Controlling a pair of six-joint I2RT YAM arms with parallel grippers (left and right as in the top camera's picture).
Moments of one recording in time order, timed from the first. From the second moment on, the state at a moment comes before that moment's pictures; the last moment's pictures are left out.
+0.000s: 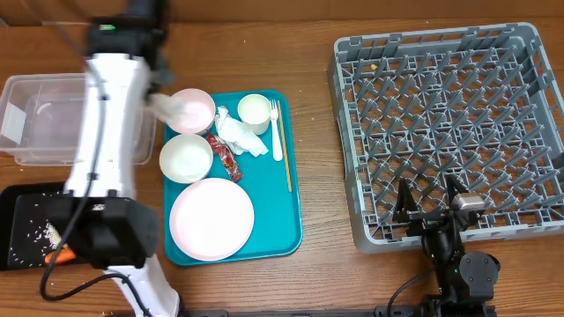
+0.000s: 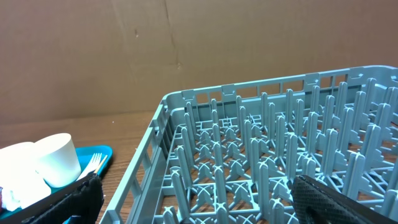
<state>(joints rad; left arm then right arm) 0.02 1.98 2.09 -1.37 -0.41 -0.58 -0.02 0.01 0.02 -0.02 -0.14 0.15</state>
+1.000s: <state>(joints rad) 0.01 1.98 2.09 -1.56 0.15 -0.43 -0.02 0.01 0.02 -0.02 -0.14 0.15</state>
